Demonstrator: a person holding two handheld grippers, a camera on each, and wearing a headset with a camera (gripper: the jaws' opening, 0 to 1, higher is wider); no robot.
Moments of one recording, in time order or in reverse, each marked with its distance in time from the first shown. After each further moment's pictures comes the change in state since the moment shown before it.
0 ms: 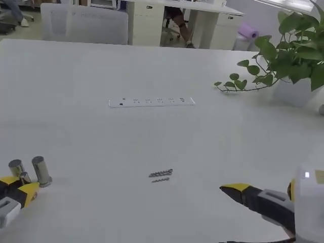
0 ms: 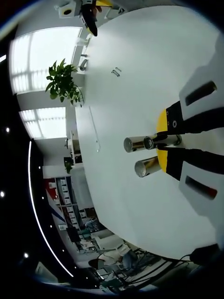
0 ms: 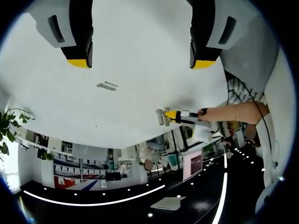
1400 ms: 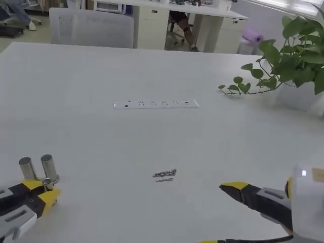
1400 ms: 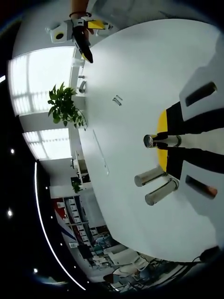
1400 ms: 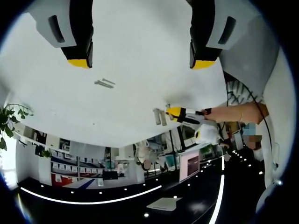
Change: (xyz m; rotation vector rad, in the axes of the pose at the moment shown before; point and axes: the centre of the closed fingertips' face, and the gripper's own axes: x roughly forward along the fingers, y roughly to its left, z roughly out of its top) left arm -0.022 -0.053 0.012 0.100 -0.038 -0.171; right arm 0.001 0.006 0.005 -0.028 -0.003 0.011
